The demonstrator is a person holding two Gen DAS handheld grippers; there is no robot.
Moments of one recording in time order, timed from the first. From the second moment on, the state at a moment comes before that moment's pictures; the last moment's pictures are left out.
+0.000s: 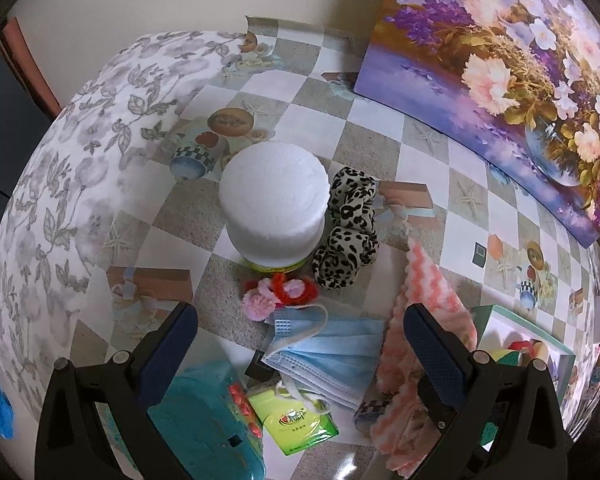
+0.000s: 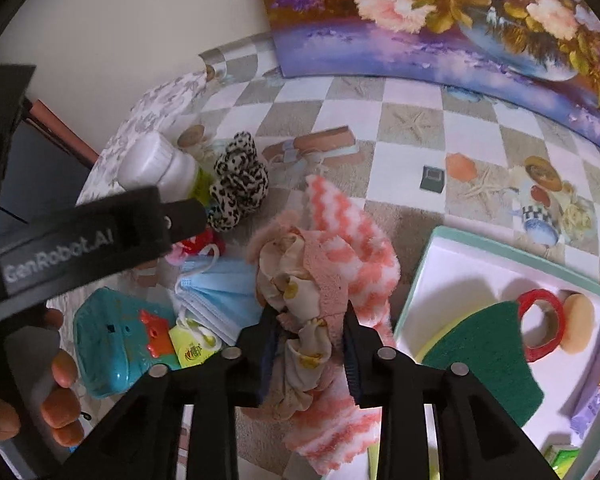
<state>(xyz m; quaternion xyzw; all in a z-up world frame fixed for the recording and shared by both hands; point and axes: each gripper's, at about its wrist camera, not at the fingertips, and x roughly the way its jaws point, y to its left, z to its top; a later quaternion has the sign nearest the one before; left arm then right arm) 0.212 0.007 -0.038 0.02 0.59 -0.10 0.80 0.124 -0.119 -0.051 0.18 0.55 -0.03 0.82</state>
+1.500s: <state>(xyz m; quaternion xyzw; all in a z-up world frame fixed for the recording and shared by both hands) 0.185 -0.062 -0.090 -0.01 0.65 -0.23 0.73 0.102 -0.175 -0.055 0.19 0.58 -0.13 0.78</state>
